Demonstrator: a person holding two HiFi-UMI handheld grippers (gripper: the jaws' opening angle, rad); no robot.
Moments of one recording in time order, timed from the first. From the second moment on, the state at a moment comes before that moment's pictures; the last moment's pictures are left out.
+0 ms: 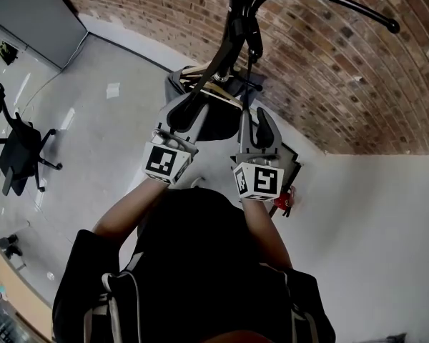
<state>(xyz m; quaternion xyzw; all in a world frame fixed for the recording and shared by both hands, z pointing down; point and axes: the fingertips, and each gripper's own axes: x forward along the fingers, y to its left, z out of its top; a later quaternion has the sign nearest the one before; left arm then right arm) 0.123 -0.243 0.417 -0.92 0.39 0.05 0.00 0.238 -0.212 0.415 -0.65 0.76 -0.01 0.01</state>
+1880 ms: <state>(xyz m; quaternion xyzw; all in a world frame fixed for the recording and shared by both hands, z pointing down) 0.150 -0.334 0.443 -0.89 0.46 -0.03 0.01 0.261 -0.319 0.445 -0.67 0.74 -0.02 -0.04</state>
